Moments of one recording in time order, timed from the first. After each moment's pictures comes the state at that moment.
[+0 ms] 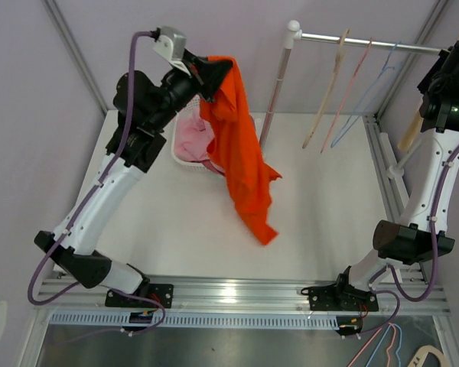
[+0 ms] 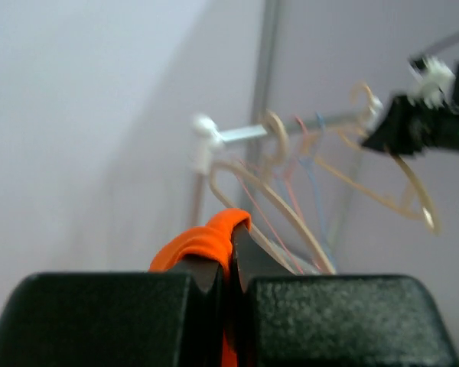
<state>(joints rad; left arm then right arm) -0.60 1.43 1.75 -0.01 0.26 -0.20 -0.27 1.65 2.23 -0.78 0.26 0.15</state>
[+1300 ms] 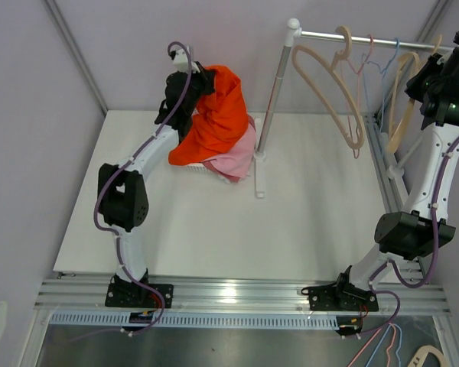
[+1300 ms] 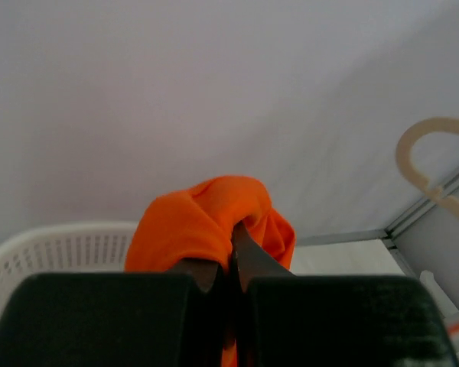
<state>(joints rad) -0.34 1.99 1.78 0.37 -0.01 -0.33 -0.34 1.71 2.16 -0.73 -0.09 0.23</state>
